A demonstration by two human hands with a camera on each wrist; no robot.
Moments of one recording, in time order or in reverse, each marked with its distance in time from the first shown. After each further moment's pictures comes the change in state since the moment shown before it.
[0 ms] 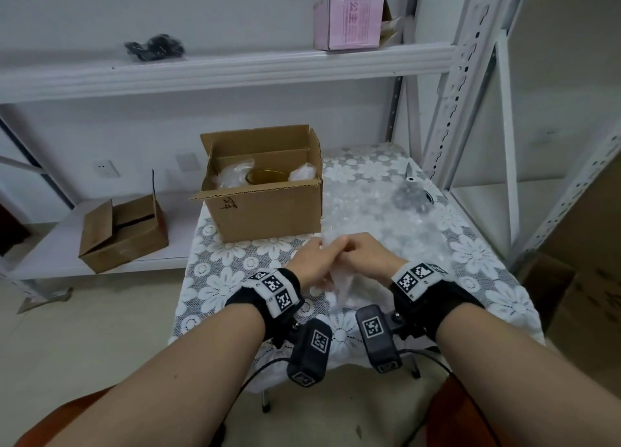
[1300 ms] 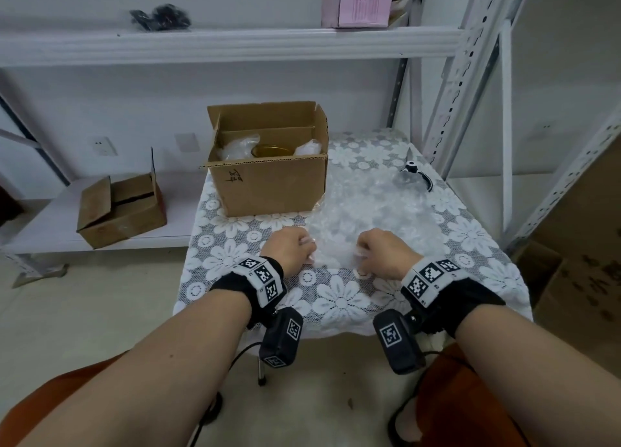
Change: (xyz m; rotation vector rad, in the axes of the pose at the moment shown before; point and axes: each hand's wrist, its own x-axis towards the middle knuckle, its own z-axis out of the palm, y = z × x) left_hand -0.011 -0.045 -0.026 0.408 0.213 0.167; right_hand -0.034 0.015 0.002 -0.760 0.053 0.085
